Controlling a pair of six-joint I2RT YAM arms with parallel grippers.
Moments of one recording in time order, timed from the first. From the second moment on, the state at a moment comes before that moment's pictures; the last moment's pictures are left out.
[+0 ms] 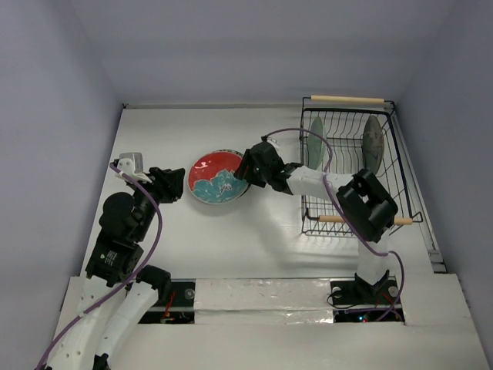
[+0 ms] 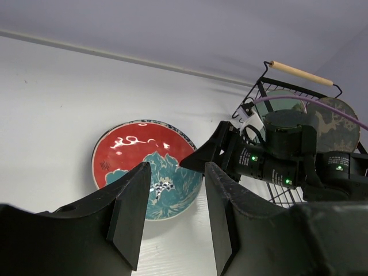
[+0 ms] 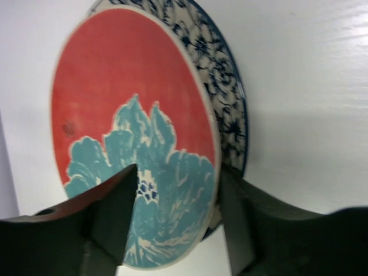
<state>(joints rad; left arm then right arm) -0.37 0.48 0.77 -0.32 -0.11 -0.42 0.74 1.94 1.29 -0.01 0.12 0.91</state>
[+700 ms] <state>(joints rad) -0.37 0.48 0.77 -0.32 -0.11 -0.42 0.81 1.63 1.41 -0.41 0.60 0.64</state>
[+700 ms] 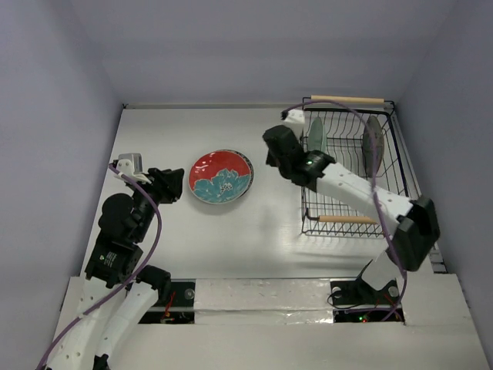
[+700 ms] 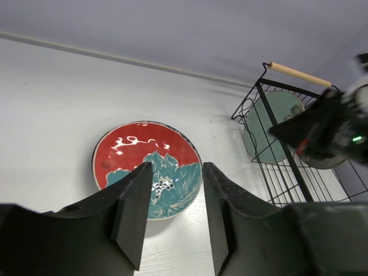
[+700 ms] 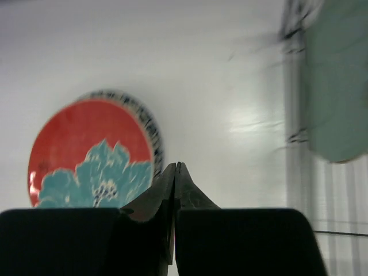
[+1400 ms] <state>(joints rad) -0.37 0.51 0.77 -0.32 -0.12 -0.42 0.07 1.56 1.38 -0.58 0.70 0.35</state>
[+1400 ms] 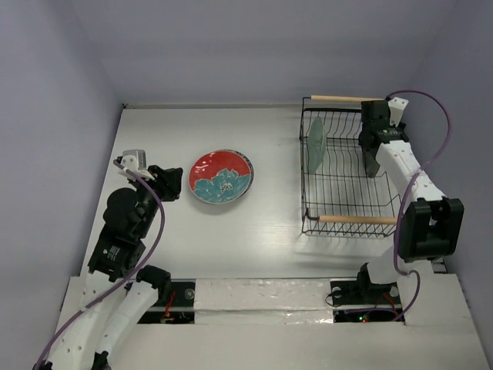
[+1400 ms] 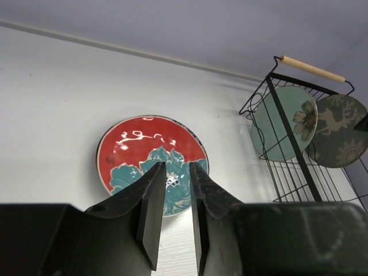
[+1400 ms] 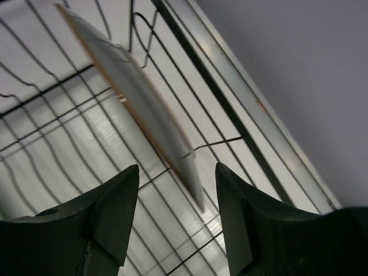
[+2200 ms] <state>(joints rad) -0.37 0.54 0.77 -0.32 -0.12 -0.42 0.03 1.71 1.51 -0.63 0.67 0.15</state>
